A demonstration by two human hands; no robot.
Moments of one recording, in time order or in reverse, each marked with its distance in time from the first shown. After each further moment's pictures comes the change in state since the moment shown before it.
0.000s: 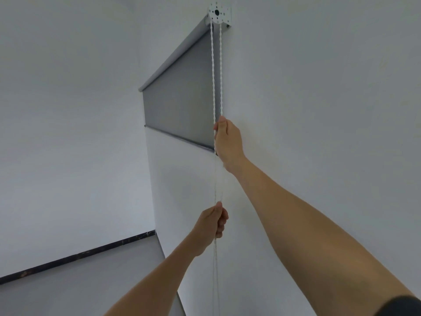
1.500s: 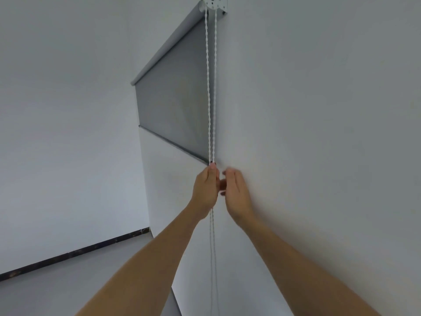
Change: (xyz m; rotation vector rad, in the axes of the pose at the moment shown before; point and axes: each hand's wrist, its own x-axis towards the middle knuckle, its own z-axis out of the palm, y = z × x) left_hand 0.062 0.055 0.008 0.110 0.298 0.270; right_hand -0.091 0.106 -0.036 -0.077 0.010 0.124
